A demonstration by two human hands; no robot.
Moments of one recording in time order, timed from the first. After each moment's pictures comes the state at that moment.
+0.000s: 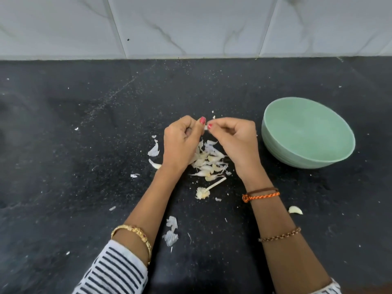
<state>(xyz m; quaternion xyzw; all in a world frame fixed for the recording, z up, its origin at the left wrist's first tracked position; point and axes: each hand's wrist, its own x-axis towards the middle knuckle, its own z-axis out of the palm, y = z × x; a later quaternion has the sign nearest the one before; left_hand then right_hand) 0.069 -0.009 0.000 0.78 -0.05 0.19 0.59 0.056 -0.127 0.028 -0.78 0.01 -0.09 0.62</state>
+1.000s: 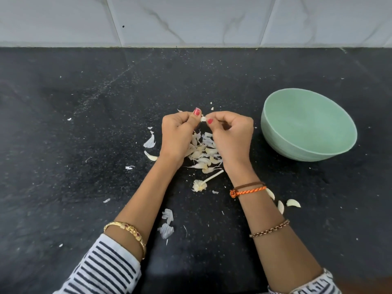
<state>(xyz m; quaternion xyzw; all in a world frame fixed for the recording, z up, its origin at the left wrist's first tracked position) 0.069 -0.014 0.000 0.73 0.00 0.13 0.68 0.053 -0.112 0.021 -0.80 0.05 -0.17 0.57</state>
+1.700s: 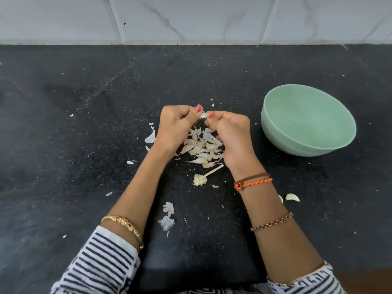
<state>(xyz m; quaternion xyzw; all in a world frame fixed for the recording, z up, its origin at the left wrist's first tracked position) 0.072 -0.002 0.006 0.75 -0.07 0.10 0.65 0.045 -0.112 0.041 -0.73 0.13 0.00 0.67</state>
